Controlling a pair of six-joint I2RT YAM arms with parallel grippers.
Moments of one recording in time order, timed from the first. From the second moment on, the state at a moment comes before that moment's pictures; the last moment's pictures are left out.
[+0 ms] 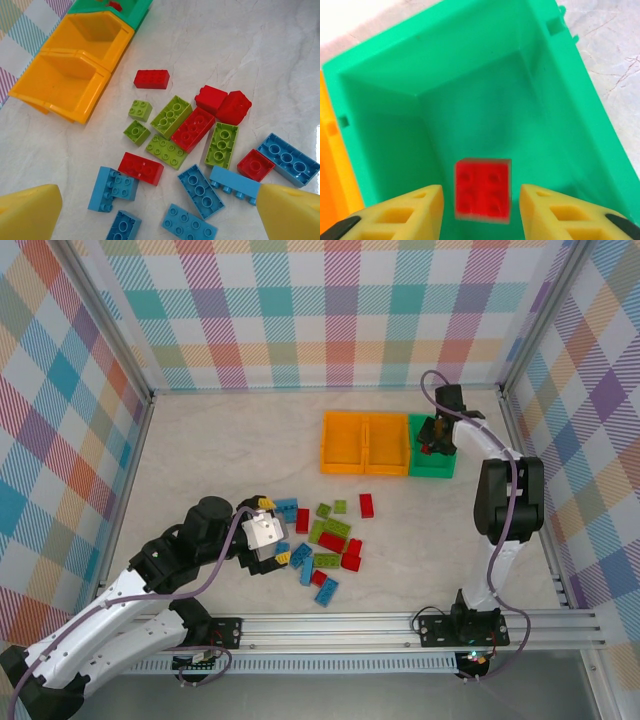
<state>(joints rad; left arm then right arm) -0.75 0.68 0.71 -0.60 0.19 0.54 0.08 1.94 1.48 -0.57 0.05 0.50</state>
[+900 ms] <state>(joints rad) -0.74 0.71 0.71 -0.56 0.24 0.51 0.65 1.69 1.07 -0.59 0.11 0.46</state>
